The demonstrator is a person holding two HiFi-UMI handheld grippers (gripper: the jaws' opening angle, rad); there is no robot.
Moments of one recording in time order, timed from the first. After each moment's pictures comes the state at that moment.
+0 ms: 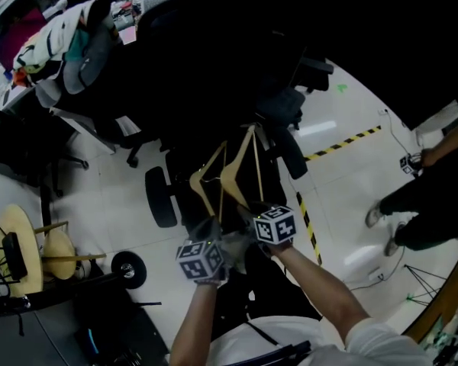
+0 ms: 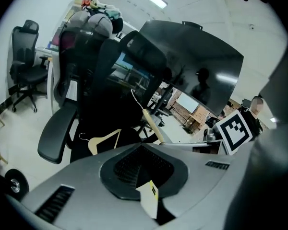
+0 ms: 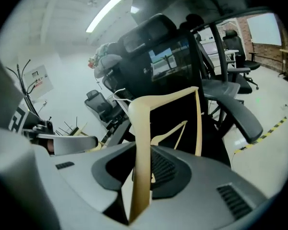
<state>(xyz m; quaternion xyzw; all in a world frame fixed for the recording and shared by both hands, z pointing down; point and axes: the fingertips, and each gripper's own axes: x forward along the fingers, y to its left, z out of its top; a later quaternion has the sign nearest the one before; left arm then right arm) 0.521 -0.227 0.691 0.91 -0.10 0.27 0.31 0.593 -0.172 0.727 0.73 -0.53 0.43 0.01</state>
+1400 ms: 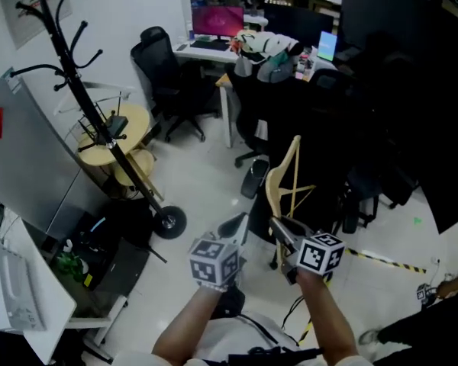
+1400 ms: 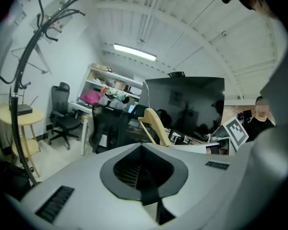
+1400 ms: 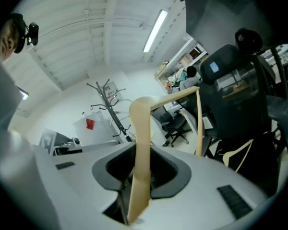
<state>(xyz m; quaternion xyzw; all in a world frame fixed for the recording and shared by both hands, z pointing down) 0.329 -0.137 0.435 0.93 -0.28 0.07 0.21 0.400 -0.108 0.458 0.53 -0.79 0.31 -0.08</state>
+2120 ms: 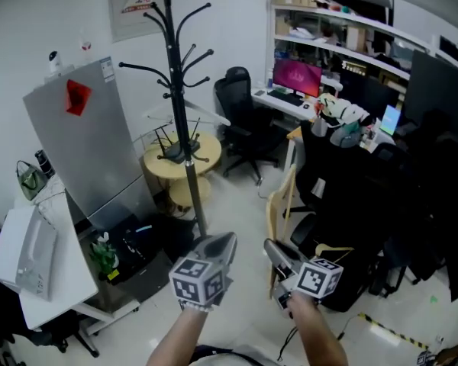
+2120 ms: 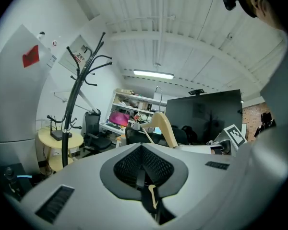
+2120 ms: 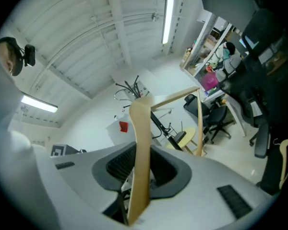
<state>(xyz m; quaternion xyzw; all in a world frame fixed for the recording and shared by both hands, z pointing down) 0.114 -0.152 0.334 0.88 -0.44 0.00 0.16 0.209 -0.144 0.358 0.36 -0.87 0.31 -0.13</state>
